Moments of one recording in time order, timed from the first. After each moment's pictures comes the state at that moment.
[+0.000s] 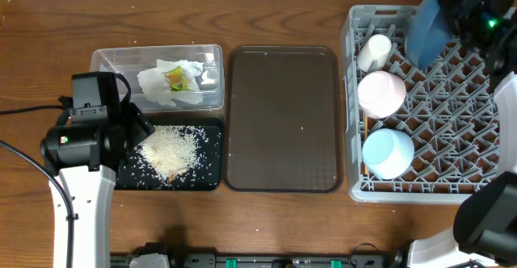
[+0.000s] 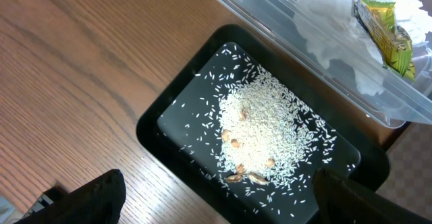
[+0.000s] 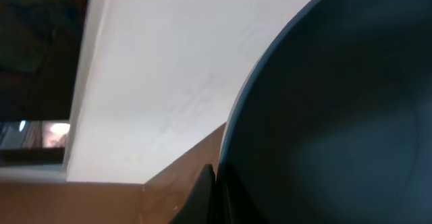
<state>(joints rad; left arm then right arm) 0.12 1.18 1.21 -1.20 -0.24 -0.54 -0.33 1.73 1.49 -0.24 -0.70 0.83</state>
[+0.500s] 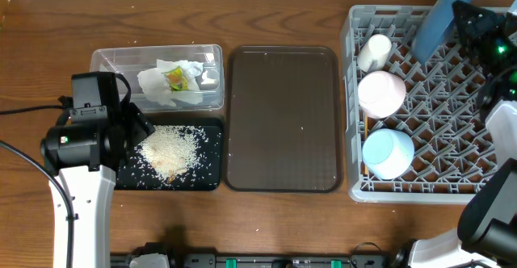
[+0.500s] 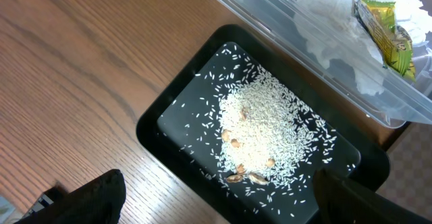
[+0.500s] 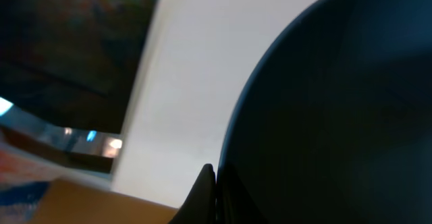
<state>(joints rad) 0.12 1.18 1.21 -1.20 -0.24 -0.54 -0.42 1.73 1.16 0.53 -0.84 1.11</state>
